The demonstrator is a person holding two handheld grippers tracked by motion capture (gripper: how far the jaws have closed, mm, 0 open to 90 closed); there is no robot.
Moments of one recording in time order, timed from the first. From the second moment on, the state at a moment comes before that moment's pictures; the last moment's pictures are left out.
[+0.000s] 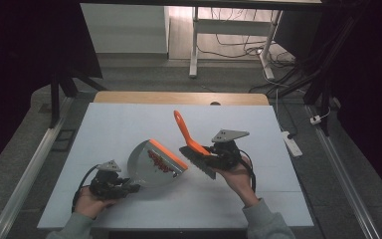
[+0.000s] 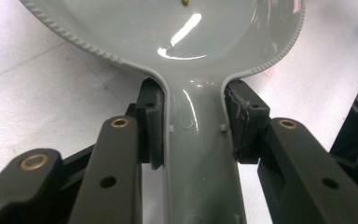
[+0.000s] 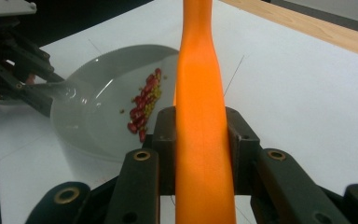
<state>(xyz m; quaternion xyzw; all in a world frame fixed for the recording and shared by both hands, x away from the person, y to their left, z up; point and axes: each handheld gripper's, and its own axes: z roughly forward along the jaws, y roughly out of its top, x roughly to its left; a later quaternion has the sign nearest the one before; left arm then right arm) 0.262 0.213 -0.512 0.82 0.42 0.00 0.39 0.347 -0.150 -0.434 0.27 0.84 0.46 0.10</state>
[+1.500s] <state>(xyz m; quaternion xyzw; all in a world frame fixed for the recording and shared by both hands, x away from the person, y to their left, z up) 0.240 0.240 -0.516 0.70 0.59 0.08 0.39 0.338 -0.241 -0.458 0.33 0.85 0.41 0.07</state>
